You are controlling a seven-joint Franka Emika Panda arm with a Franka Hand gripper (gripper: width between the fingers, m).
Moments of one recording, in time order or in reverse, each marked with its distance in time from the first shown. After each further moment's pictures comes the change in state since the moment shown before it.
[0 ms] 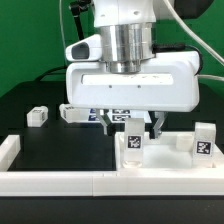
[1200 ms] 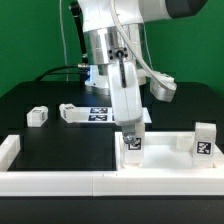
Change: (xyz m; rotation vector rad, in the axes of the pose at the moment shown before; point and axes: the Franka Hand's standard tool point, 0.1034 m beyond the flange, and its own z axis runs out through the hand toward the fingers) arm 0.002 0.006 0.003 0.075 -0.041 1.109
